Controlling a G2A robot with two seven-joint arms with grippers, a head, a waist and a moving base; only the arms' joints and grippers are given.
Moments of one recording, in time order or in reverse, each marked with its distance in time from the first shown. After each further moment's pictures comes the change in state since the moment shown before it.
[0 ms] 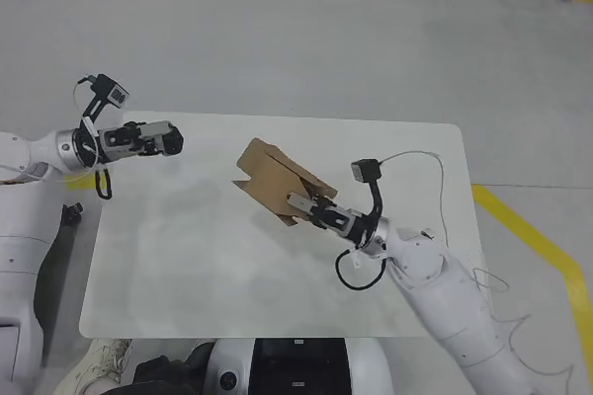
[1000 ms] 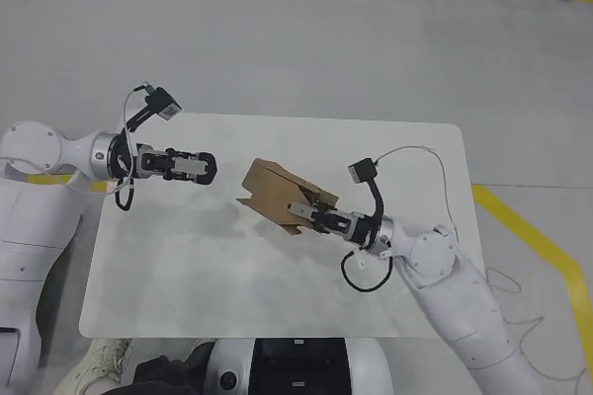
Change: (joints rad) left arm 0.020 0.018 0.129 -0.280 0.016 0.057 -0.036; right arm -0.009 0.018 0.035 -0.055 0.057 0.178 0.119
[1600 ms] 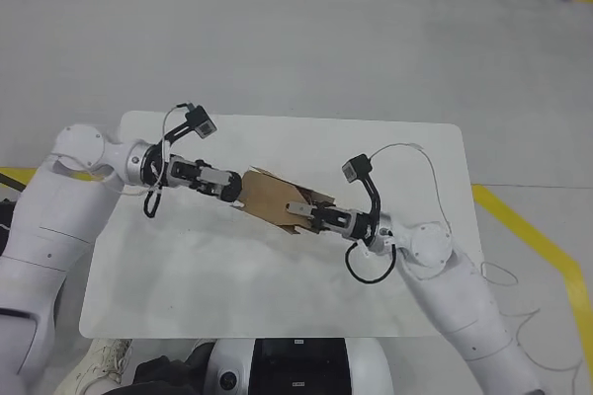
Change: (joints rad) left arm -0.130 -0.033 0.265 0.127 -0.118 0.014 -0.040; right arm 0.036 -0.008 -0.038 0.052 0.159 0.049 0.093
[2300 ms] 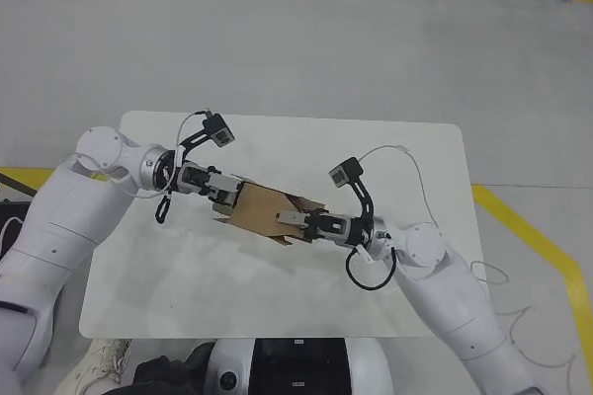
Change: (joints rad) left arm -0.059 0.024 0.165 -0.016 -0.199 0.000 0.000; right arm 0.021 -0.011 -0.037 0.014 0.154 -0.029 0.075
